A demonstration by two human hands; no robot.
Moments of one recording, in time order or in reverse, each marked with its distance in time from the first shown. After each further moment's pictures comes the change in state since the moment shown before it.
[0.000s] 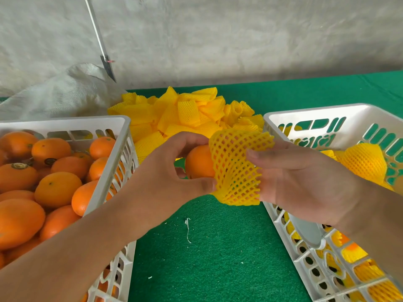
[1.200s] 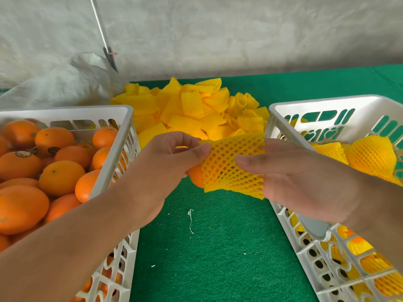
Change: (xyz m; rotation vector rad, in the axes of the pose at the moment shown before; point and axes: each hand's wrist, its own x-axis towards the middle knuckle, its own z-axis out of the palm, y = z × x) left_hand 0.002 0.006 0.006 -0.361 0.095 -0.207; right_hand 0.000 0.015 0.001 -0.206 0.129 0.059
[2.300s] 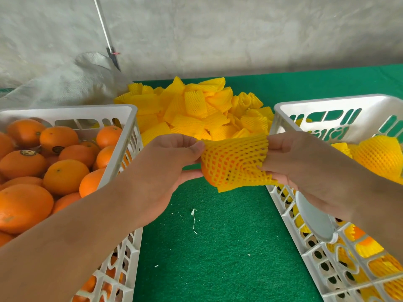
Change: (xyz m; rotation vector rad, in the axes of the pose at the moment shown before) left_hand 0.008 -0.005 -0.005 -0.212 0.023 -0.141; right_hand 0.003 0.000 -0.008 -0.422 0.367 0.046
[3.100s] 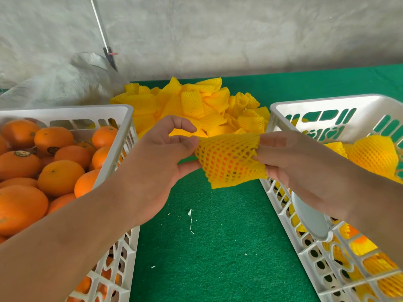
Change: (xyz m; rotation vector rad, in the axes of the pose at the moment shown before) left_hand -0.003 0.005 0.002 -0.113 -0.047 0.145; right_hand 0.002 -0.001 0.000 0.081 0.023 0.015
